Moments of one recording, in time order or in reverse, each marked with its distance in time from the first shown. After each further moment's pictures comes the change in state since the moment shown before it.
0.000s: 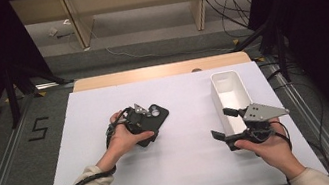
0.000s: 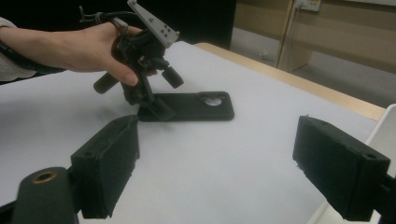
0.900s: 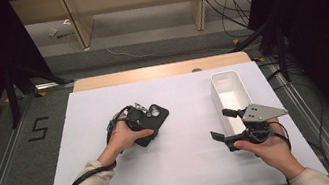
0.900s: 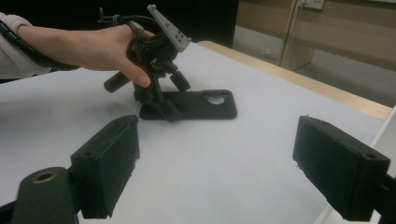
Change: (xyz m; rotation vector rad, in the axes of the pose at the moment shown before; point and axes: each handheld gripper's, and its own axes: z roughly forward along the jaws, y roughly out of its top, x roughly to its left) left arm 0.011 0.002 0.013 0.048 -0.048 -0.017; right arm 0.001 -0.001 0.002 0.004 0.009 -0.003
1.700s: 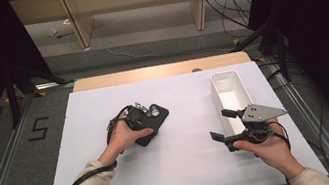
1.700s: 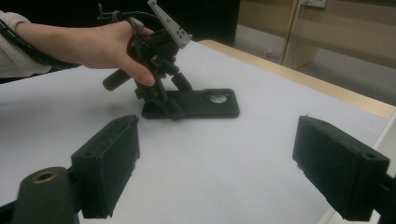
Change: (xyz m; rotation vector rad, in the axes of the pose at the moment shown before) left arm -0.004 0.003 -0.004 0.008 0.006 -0.012; right arm 0.000 -0.001 0.001 0.003 0.009 0.005
